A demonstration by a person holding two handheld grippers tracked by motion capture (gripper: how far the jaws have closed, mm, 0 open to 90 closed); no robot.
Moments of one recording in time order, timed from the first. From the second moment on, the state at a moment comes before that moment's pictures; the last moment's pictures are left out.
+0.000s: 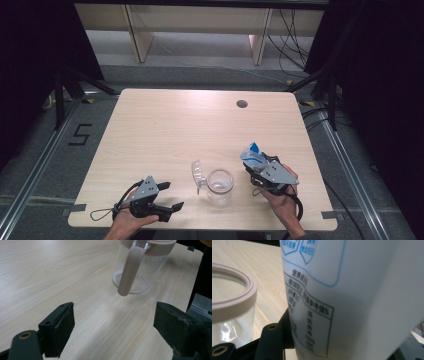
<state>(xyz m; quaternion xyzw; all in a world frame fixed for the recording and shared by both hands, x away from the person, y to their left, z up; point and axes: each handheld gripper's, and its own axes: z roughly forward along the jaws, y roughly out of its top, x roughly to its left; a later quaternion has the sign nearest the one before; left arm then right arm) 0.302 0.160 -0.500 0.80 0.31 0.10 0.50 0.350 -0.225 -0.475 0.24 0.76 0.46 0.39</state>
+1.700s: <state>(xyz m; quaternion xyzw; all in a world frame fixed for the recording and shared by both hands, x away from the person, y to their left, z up) 0.302 0.160 -0.502 0.80 0.32 0.10 0.50 0.329 -0.202 -0.467 0.11 0.80 0.33 0.48</state>
